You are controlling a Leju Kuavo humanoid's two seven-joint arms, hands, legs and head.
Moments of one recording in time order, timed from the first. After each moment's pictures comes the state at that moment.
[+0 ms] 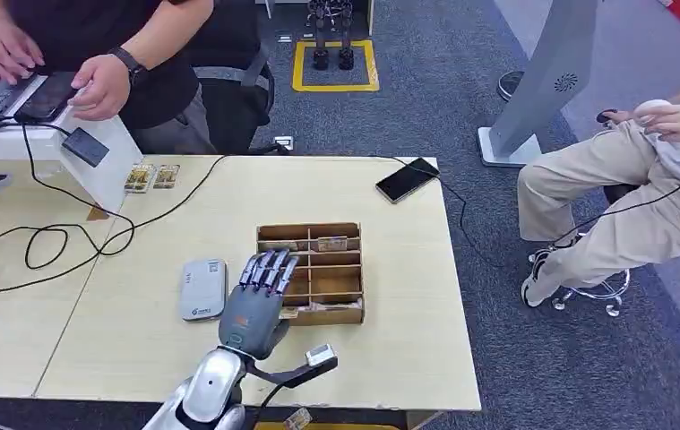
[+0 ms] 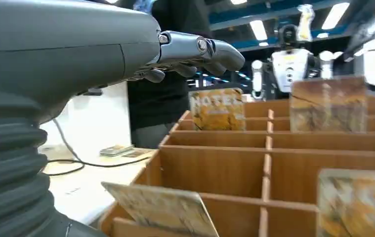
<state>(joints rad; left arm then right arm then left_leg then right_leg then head) -0.14 -0.02 -0.56 -1.25 -1.47 0.41 0.14 -0.14 0.23 -1.49 -0.45 0.64 -0.69 -0.70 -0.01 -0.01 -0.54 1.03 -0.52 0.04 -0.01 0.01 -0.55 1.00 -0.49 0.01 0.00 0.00</state>
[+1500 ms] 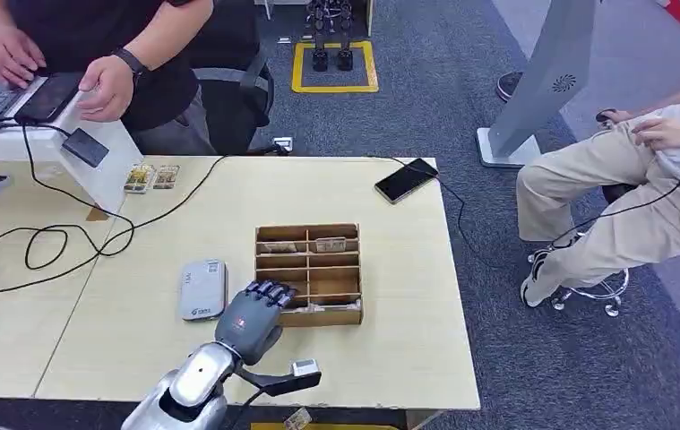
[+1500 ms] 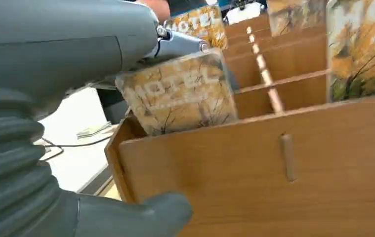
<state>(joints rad) -0.19 0.06 -0.56 -1.17 -1.40 0.23 -0.08 -0.15 0.23 -1.47 -0.45 0.60 -0.69 -0.70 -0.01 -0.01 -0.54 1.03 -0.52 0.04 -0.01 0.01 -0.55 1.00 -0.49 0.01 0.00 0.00</state>
